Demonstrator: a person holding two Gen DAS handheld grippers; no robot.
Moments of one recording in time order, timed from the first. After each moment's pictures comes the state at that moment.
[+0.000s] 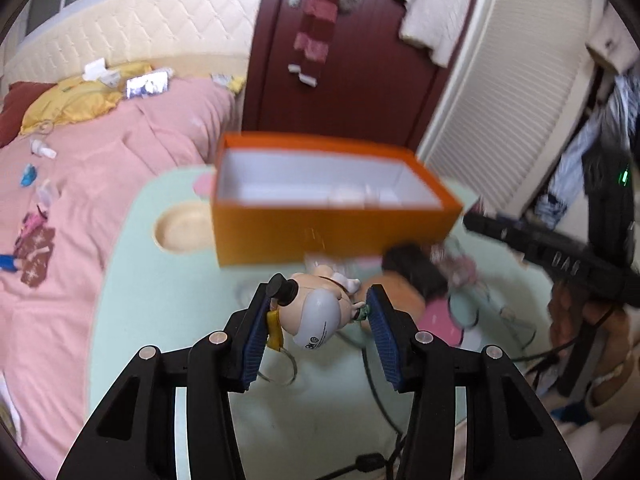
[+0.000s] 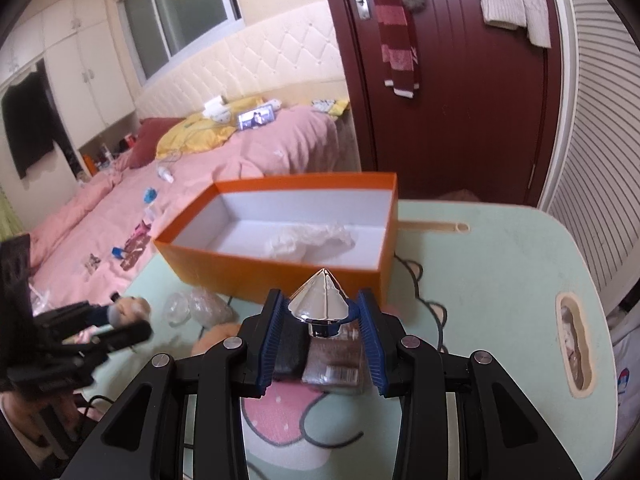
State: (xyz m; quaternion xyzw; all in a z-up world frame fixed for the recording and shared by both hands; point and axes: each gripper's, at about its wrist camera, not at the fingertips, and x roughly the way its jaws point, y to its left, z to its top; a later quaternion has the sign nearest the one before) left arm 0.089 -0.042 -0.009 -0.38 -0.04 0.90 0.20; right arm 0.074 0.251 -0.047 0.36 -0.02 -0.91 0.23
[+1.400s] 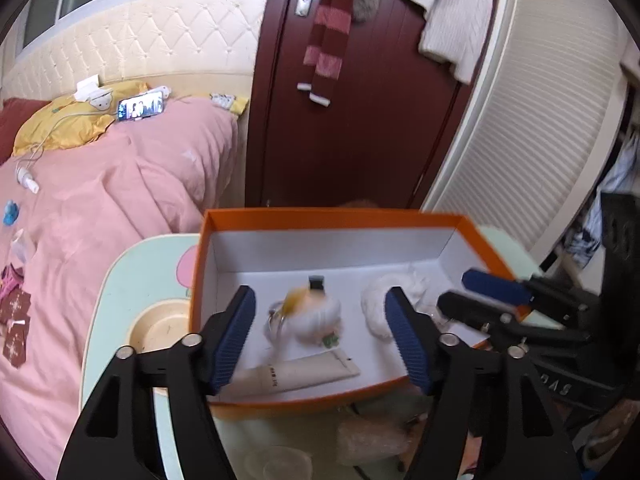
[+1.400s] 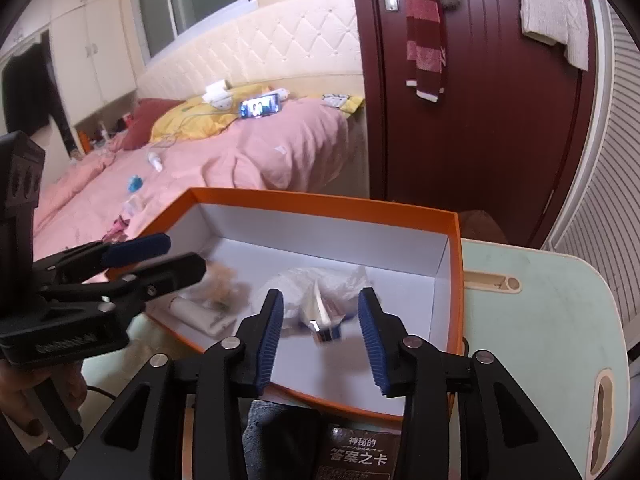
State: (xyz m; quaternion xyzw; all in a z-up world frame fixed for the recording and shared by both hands) left arm -0.020 -0.023 -0.016 -0.35 -0.05 0.92 0.19; right arm -0.002 0.206 -0.073 0.36 0.02 -0.90 0.24
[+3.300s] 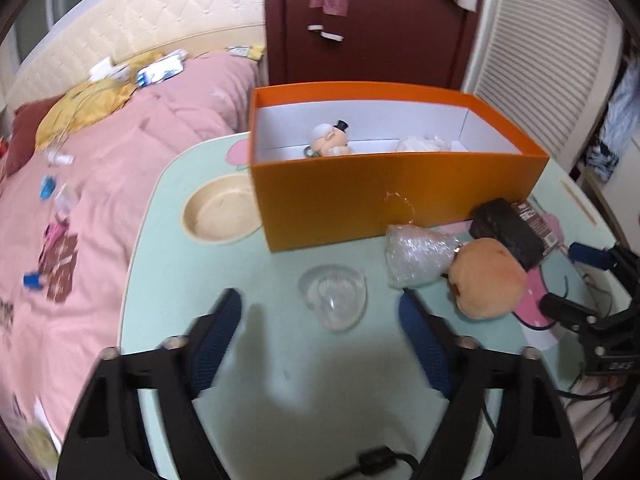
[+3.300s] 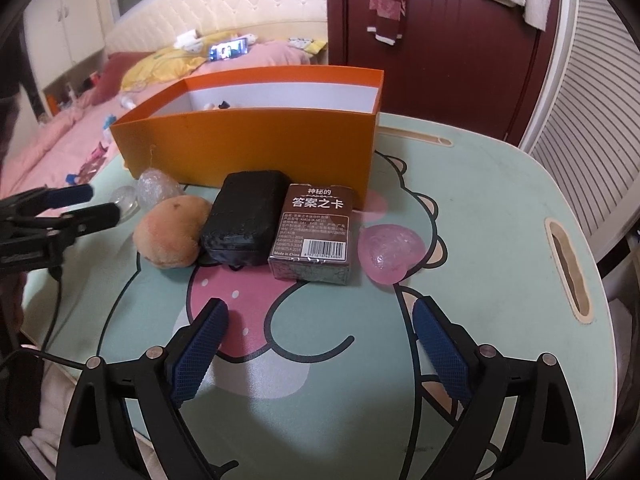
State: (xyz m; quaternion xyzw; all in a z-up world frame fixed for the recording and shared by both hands) left arm 0.048 -0.034 -0.059 -0.45 0.06 0.88 0.15; right arm 0.106 0.240 -0.109 0.44 0.06 -0.88 0.16
